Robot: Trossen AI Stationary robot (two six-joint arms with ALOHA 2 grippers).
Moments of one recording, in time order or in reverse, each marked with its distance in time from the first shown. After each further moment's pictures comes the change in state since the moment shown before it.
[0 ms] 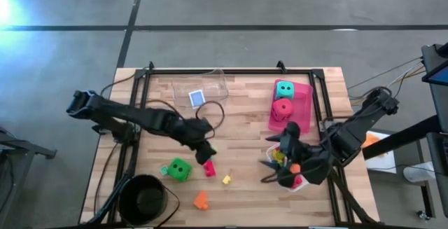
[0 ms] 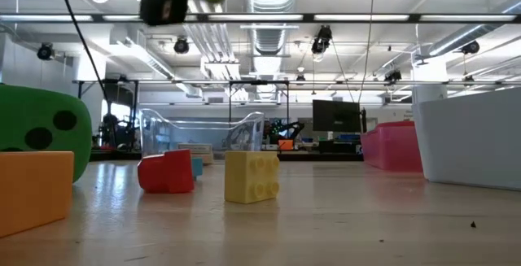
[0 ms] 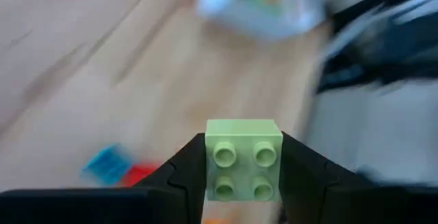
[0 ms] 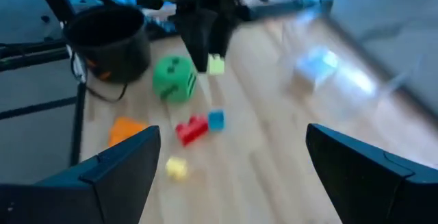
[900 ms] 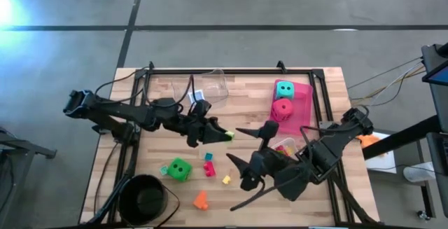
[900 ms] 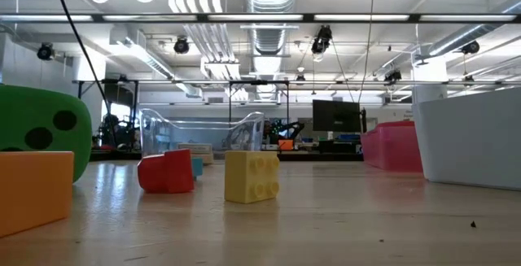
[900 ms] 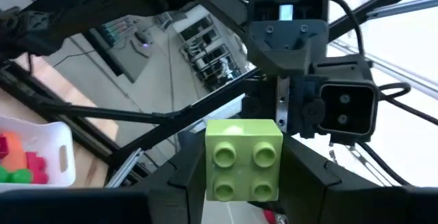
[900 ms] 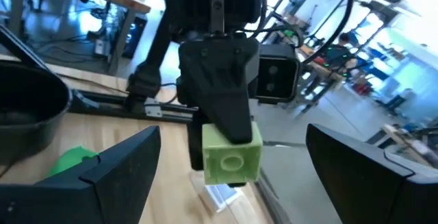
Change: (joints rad) left arm 0.023 -0.047 0.000 0.843 0.065 -0.160; right arm -0.058 0.419 0.600 0.160 0.337 -0.755
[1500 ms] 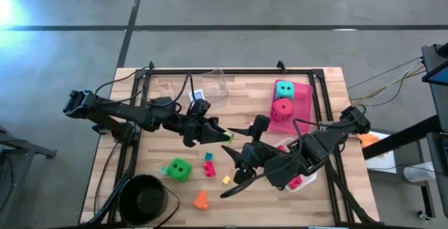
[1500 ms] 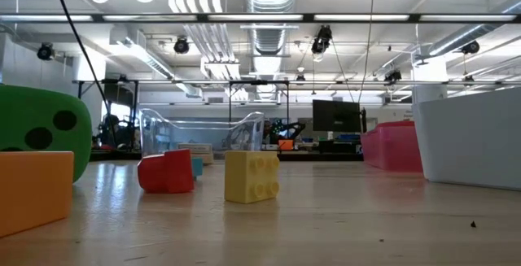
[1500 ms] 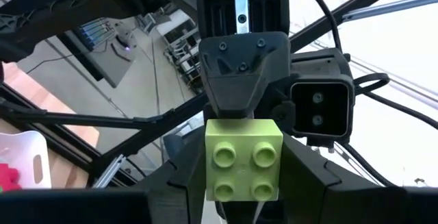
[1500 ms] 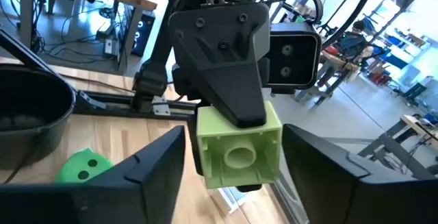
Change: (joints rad) left arm -0.003 0.000 0.000 0.061 0.022 -0.003; right arm -0.068 0.003 -0.016 0.026 -0.094 0.030
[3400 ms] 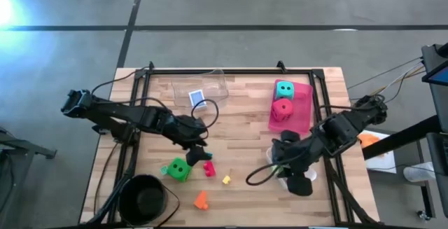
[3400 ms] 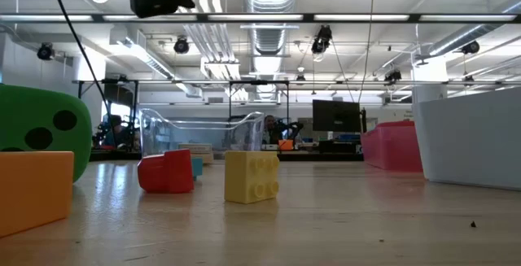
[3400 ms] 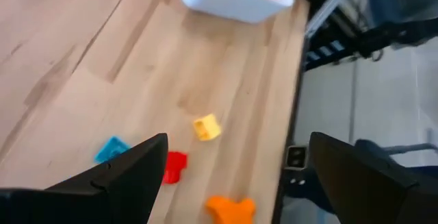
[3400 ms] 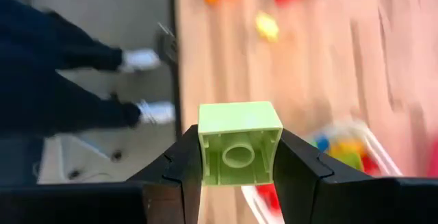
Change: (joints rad) left arm -0.027 -0.031 0.001 -0.974 -0.042 0.282; right arm -0.003 -0.196 -0.065 -0.730 -1.003 0.733
